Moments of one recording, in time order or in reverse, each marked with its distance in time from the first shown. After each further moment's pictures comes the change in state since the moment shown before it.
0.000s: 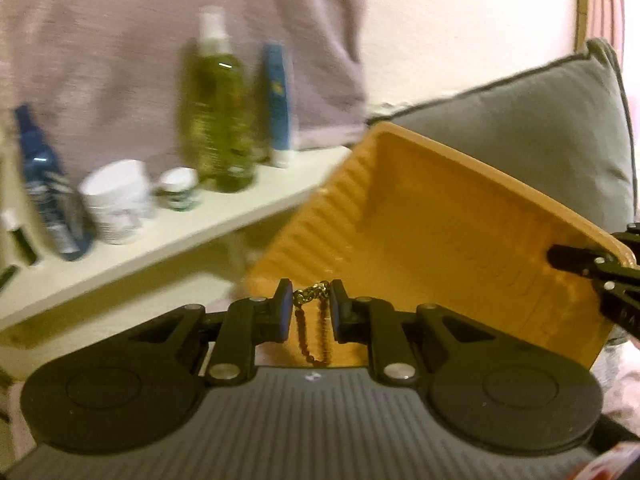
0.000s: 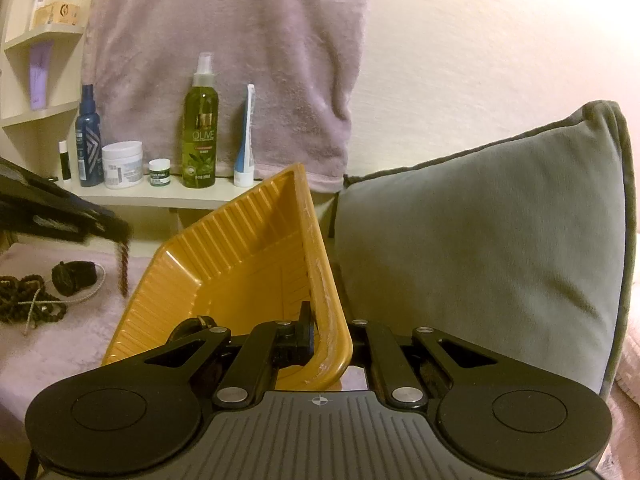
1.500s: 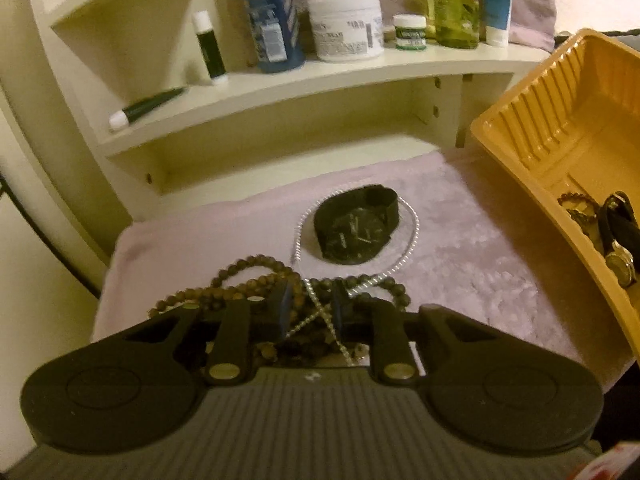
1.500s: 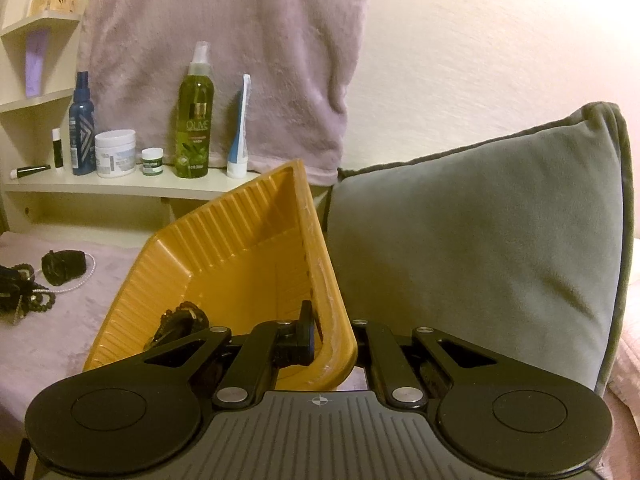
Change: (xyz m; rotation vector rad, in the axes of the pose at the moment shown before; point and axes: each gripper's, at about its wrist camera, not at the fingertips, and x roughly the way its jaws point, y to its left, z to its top) left arm -0.004 0.094 -0.119 -0.159 0.151 0.434; right arm 0.005 -0.001 -0.002 -0.028 0.020 -0.025
